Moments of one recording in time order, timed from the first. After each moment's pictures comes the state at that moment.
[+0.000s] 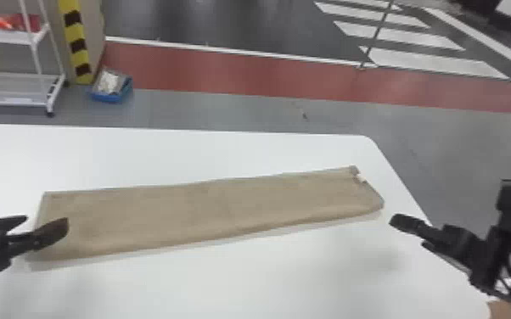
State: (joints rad) left arm 0.07 0.05 0.26 -1.87 -0.06 0.84 -0.63; right arm -0.08 -0.06 -0.72 -2.12 0.20 1.57 0.74
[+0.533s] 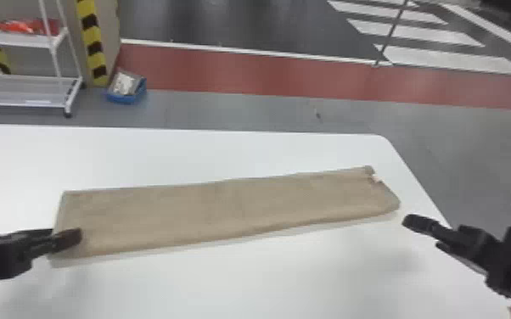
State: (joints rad) left arm 0.01 0.06 0.24 -1.83 -0.13 1.00 -0.62; right arm -0.09 -0.06 -0.71 -2.12 0.20 1.57 0.74
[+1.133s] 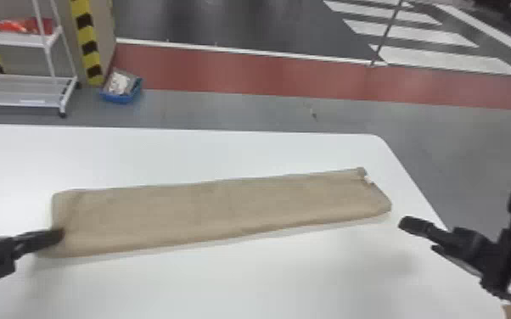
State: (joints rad) left arm 0.02 0.06 0.29 -1.88 -0.11 1.07 -0.71; right arm -0.09 -0.06 -0.72 -2.10 0.20 1.57 0.74
